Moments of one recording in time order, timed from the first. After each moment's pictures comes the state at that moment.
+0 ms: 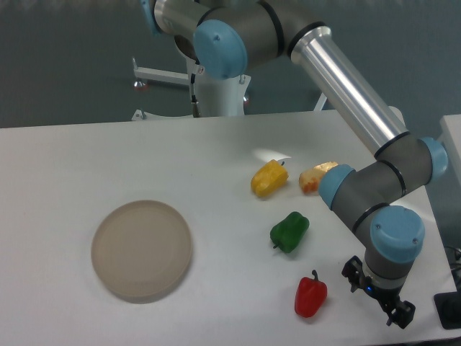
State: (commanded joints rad) arm 2.35 -2.65 -0.54 -1.31 1.60 1.40
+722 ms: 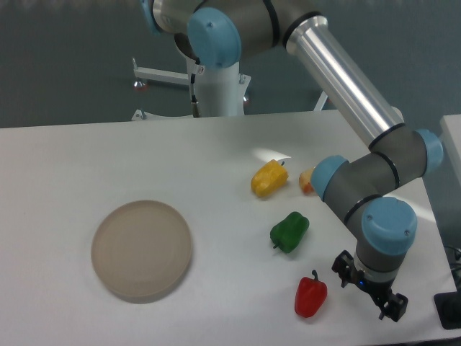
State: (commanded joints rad) arm 2.33 -2.52 -0.69 -1.32 1.58 1.20
